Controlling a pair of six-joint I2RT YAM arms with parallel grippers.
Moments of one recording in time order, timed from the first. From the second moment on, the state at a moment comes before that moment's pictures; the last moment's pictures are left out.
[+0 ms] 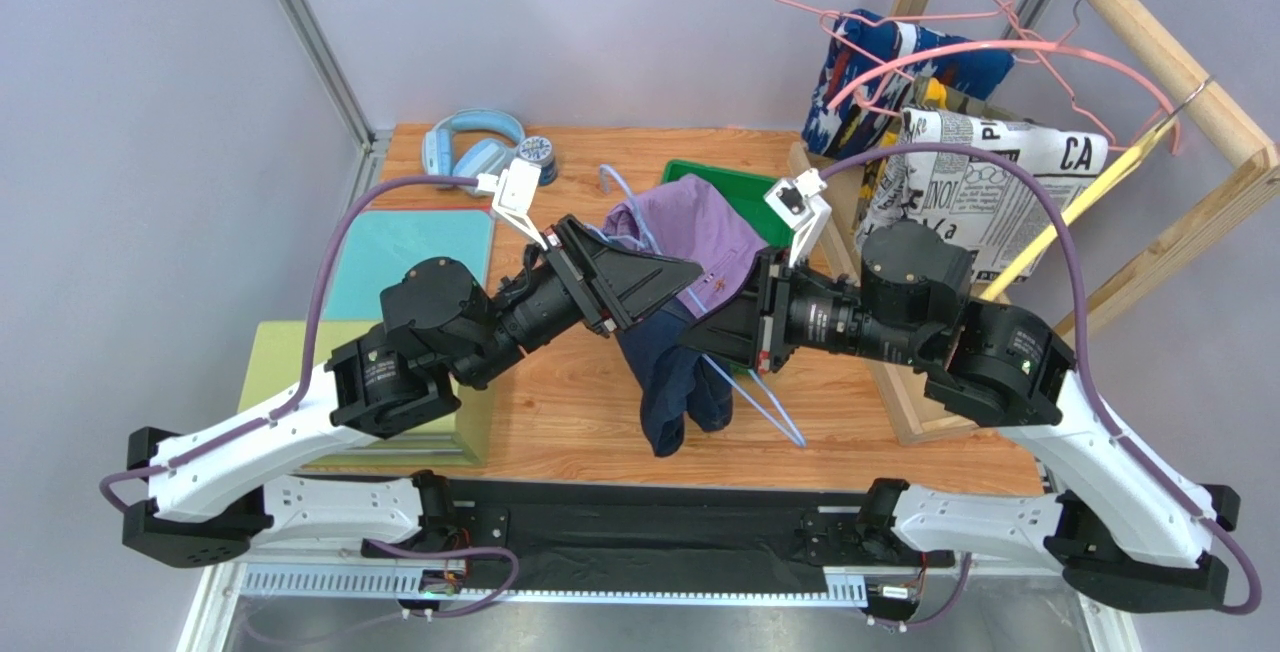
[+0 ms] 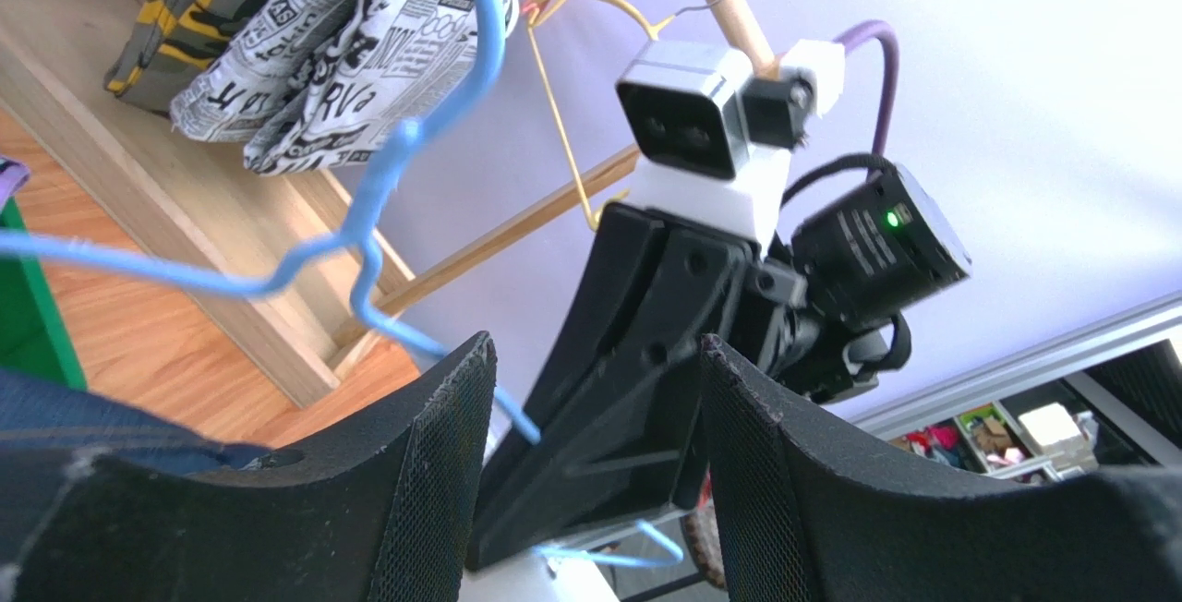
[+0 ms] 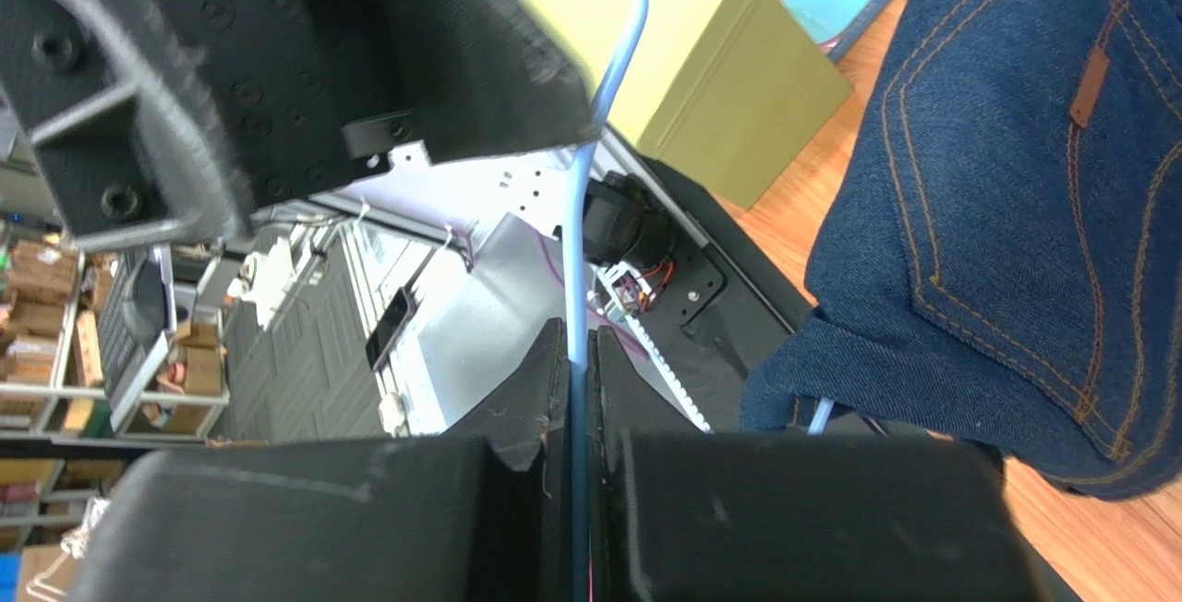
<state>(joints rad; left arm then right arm) -1.23 1.00 1.31 -0.13 -0.26 -0.96 0.99 1.01 1.54 -0.77 -0.21 0.73</state>
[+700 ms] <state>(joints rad) -1.23 0.94 1.24 -0.16 -0.18 -1.07 1.13 0.98 1.52 -0.74 -0.03 0.69</state>
